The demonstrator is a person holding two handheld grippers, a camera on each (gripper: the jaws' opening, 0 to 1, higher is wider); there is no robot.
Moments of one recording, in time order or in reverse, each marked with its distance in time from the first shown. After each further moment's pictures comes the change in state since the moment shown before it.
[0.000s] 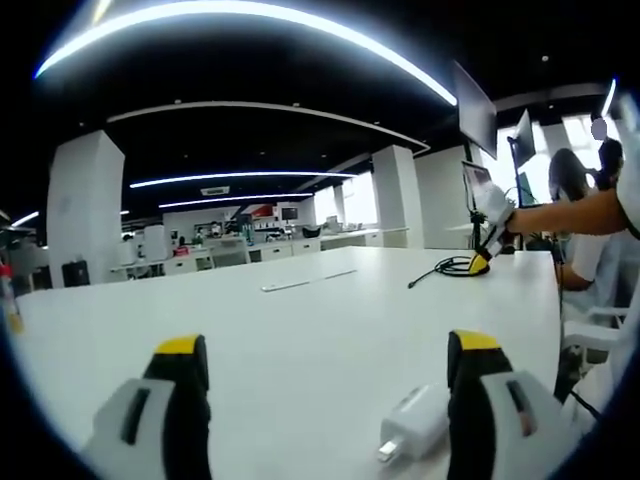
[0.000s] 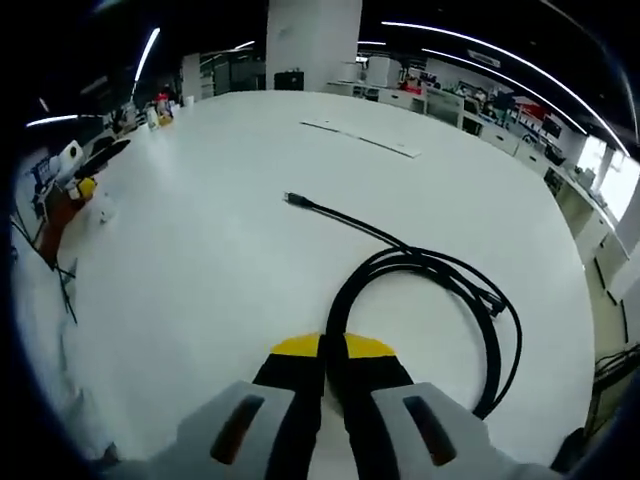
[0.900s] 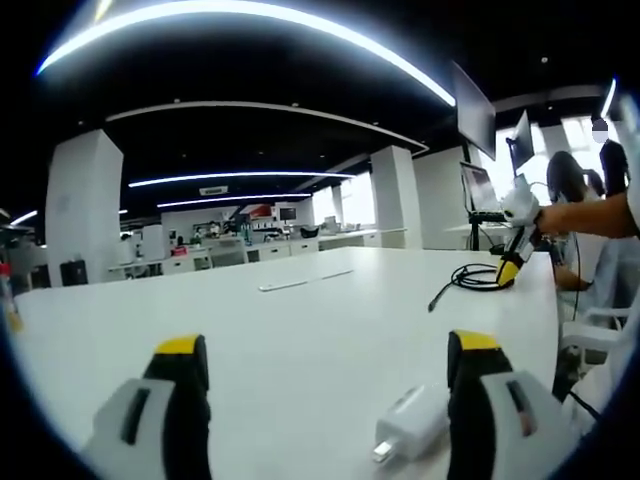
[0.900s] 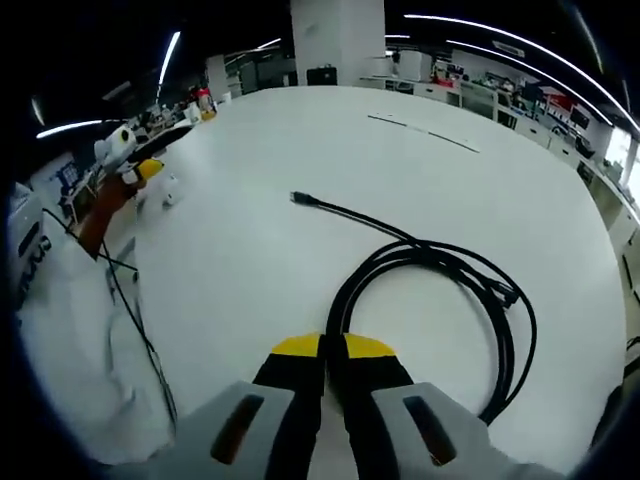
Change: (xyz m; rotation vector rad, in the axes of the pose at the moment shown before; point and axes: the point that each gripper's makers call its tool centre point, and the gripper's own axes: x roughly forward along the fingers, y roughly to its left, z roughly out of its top) left arm -0.001 -0.004 0.000 -0.002 -0.003 -0.008; right arm -0.023 0.106 -0.020 0.010 0.022 0.158
